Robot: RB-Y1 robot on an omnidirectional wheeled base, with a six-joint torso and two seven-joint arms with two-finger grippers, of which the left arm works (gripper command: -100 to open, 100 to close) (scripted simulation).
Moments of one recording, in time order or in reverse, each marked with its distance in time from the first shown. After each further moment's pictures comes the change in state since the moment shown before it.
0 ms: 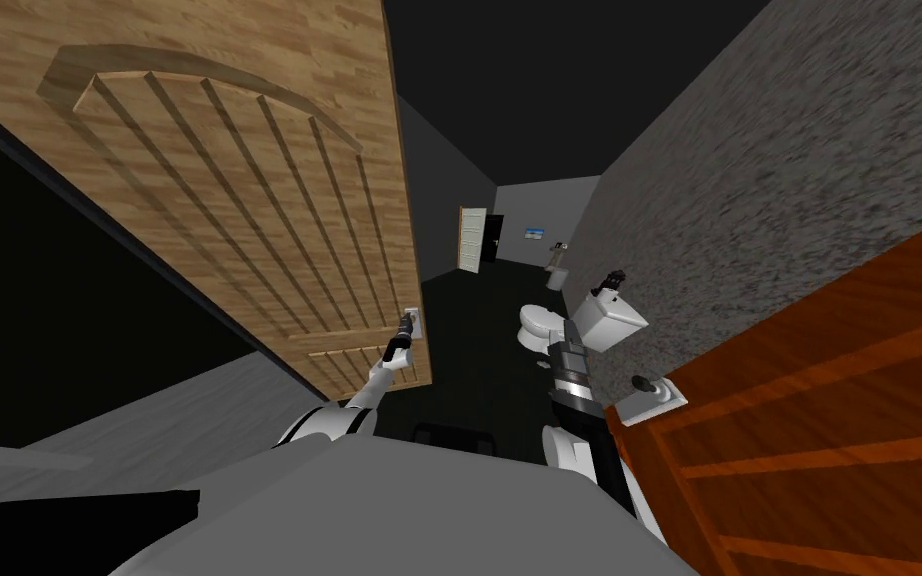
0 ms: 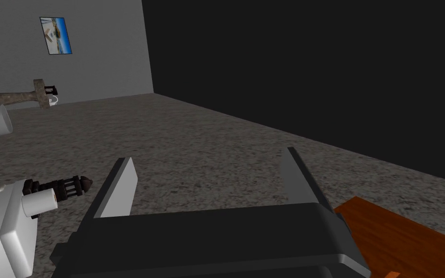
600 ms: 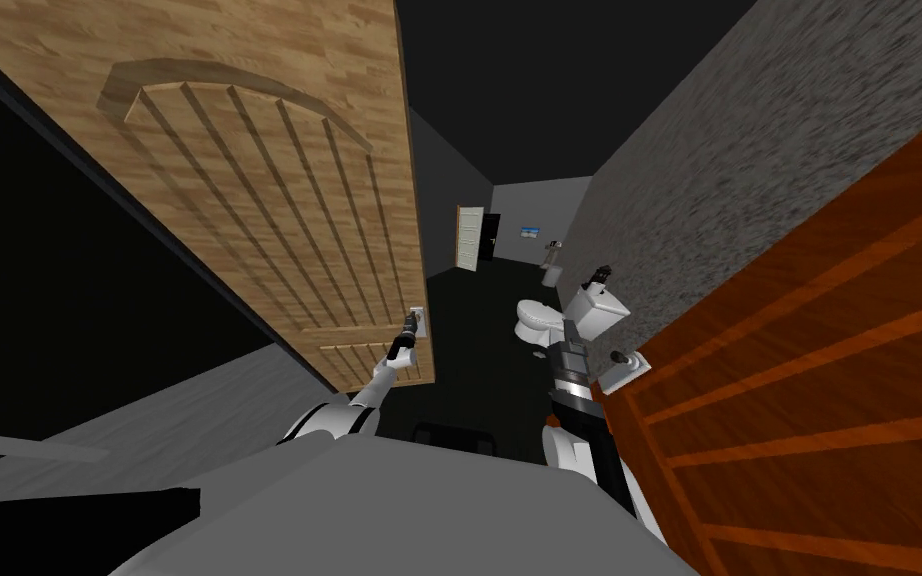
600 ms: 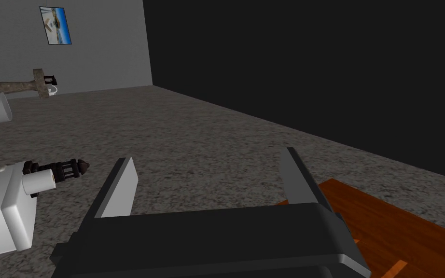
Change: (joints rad) arm -0.018 -0.008 -0.043 0.007 -0.015 0.001 0.017
